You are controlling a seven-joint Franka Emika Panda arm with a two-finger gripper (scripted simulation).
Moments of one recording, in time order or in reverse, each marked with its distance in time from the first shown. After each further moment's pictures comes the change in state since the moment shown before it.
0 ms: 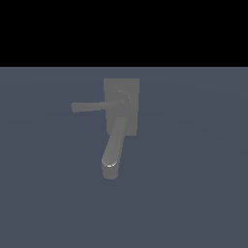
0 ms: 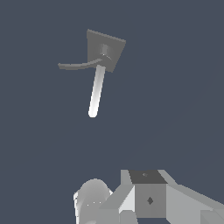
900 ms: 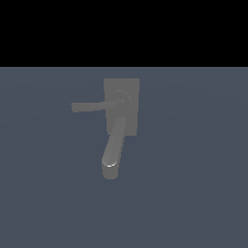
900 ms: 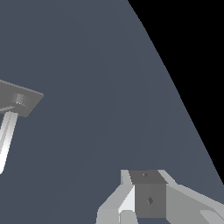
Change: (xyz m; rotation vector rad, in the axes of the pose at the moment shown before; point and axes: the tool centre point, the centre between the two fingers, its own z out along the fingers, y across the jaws) arm 0.024 0.012 -0.096 -0.688 0.319 0.099
